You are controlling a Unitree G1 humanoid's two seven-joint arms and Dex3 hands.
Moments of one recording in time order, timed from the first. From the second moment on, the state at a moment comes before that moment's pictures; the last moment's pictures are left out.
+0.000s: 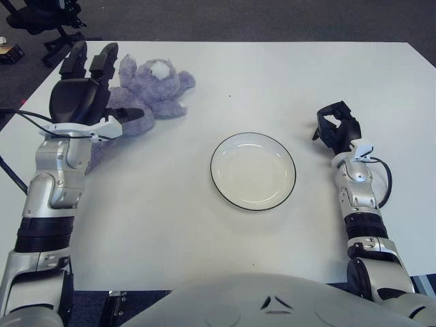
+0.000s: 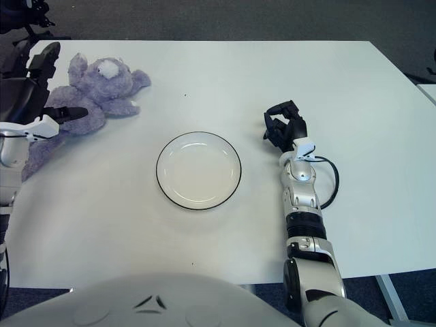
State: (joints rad) left arm -0.16 0.66 0.09 0.04 0.83 -0.15 0.19; right arm -0.27 -0.20 -0.17 0.42 0.07 -0.27 0.01
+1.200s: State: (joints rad) left arm -0.19 0.63 0.04 0.17 0.58 -0.18 0.11; right arm -0.26 -0.20 -0.17 0.41 0.07 -0.27 0.00
